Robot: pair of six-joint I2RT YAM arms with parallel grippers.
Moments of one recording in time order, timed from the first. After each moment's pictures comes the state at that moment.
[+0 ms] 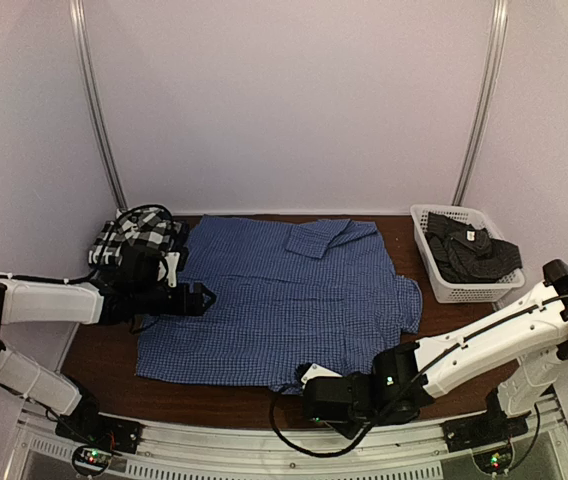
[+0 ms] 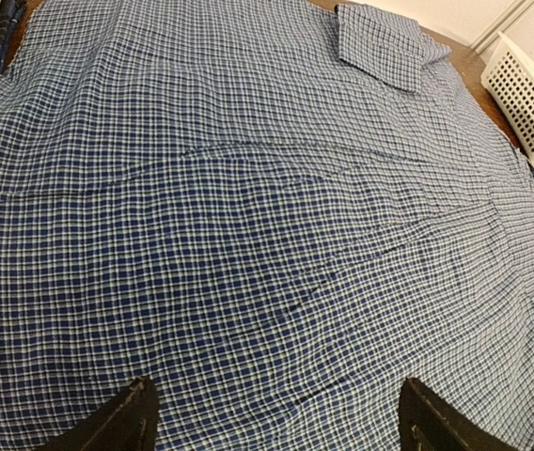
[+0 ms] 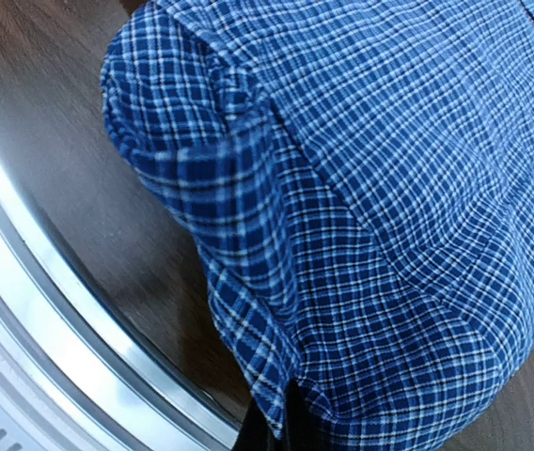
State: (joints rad) left arm -0.50 1.36 0.58 0.11 0.14 -0.37; right arm 1.52 1.65 1.01 -0.71 0.38 0.57
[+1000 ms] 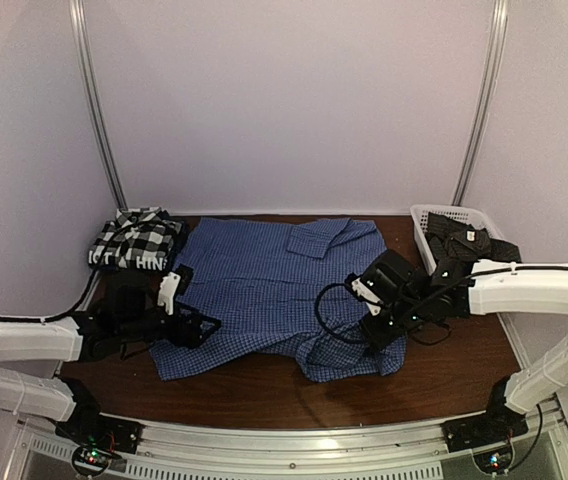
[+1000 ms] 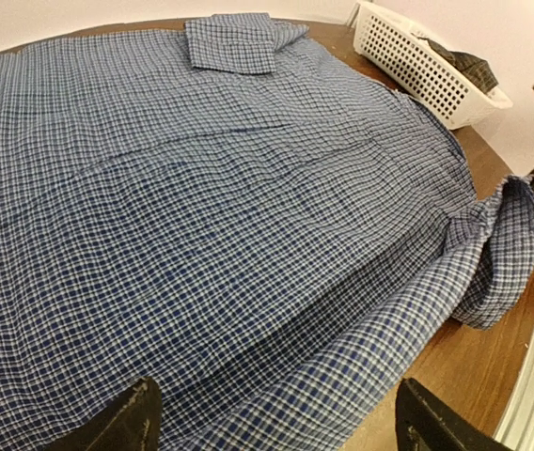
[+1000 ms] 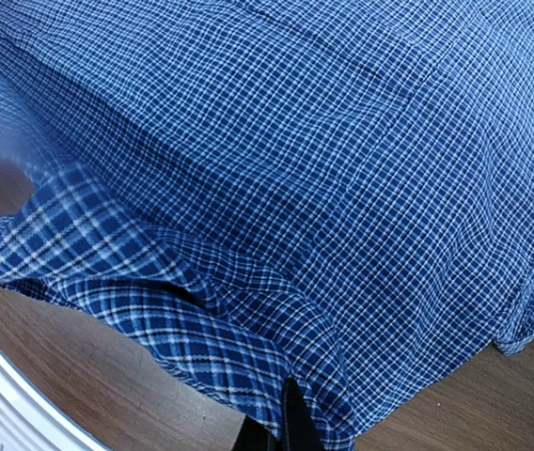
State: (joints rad) left arm -0.65 1.09 0.36 0.22 0.21 -0.28; right arm 0.97 1.37 0.95 -0.68 0.17 0.35
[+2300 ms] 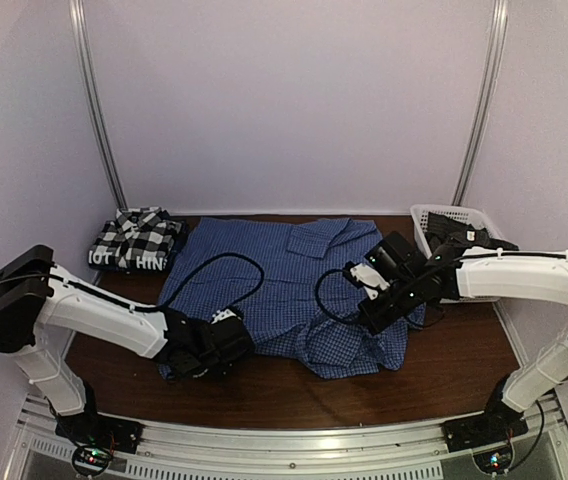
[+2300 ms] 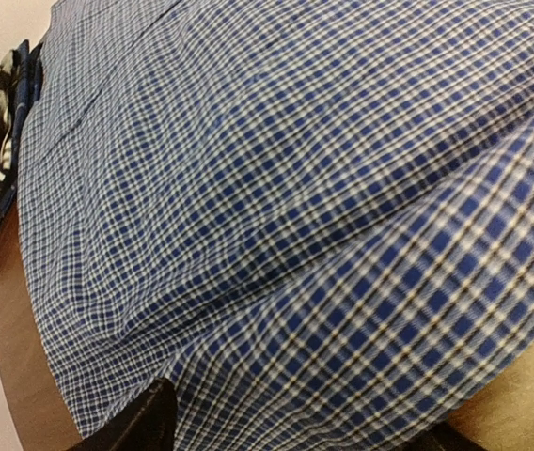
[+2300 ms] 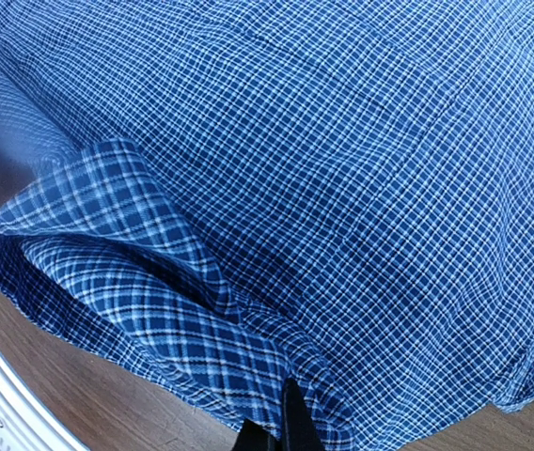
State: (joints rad) left arm -1.15 1.64 0.80 -0.41 -0.65 -0.45; right arm 0.80 1.46 0.99 -0.59 -0.01 0.21
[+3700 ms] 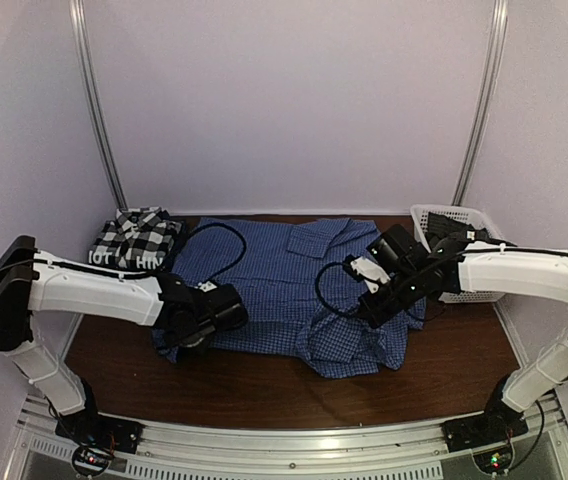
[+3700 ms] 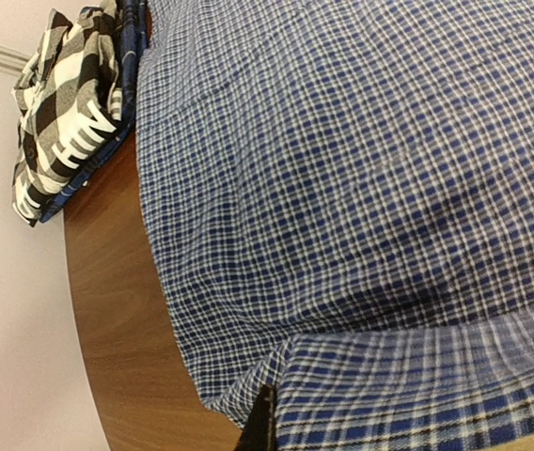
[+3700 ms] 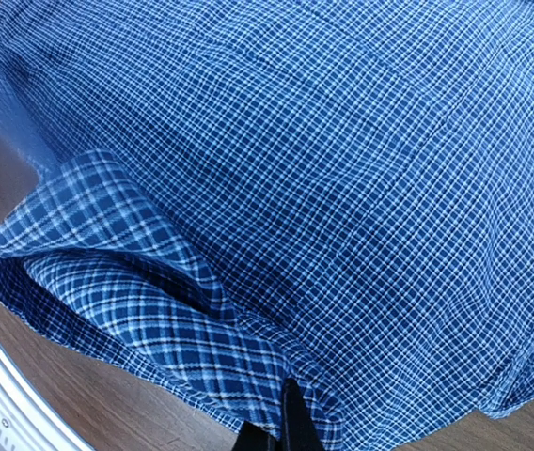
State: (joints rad) left arm -1.04 1.62 0.96 -0.79 -0.73 -0.55; right arm 0.78 1.46 1.02 -0.61 -0.02 0.18
